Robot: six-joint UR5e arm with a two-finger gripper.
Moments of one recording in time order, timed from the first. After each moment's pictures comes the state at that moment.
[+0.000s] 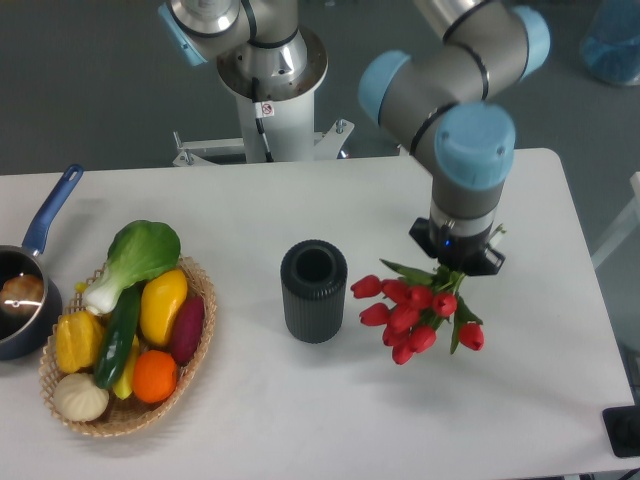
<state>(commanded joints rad) 2.60 -2.00 -1.50 -1.21 1.68 1.16</state>
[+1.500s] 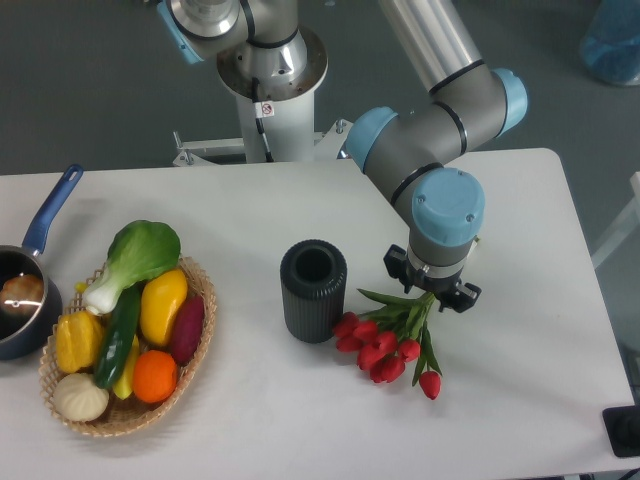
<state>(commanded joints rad) 2.59 -1.99 -1.52 -1.12 1.68 1.14</state>
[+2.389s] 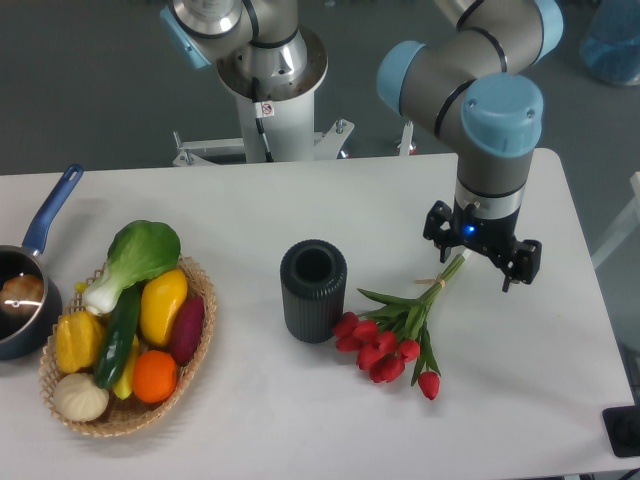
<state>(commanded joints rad) 2.68 -1.93 -1.49 -1.11 1.58 1.31</state>
